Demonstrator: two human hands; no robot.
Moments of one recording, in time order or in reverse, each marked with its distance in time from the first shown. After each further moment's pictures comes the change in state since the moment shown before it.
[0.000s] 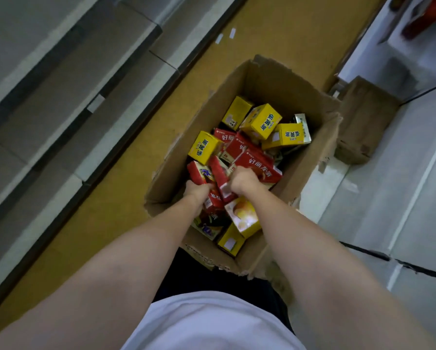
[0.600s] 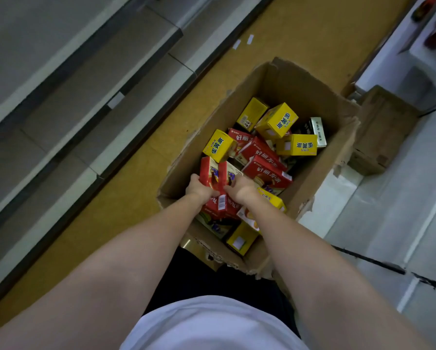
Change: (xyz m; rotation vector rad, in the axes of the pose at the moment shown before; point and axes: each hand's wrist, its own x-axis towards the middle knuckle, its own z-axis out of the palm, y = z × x) left_hand -0.021 0.001 -0.031 0.263 0.042 0.099; right_hand -0.012 -0.008 0.035 0.148 0.009 -0.115
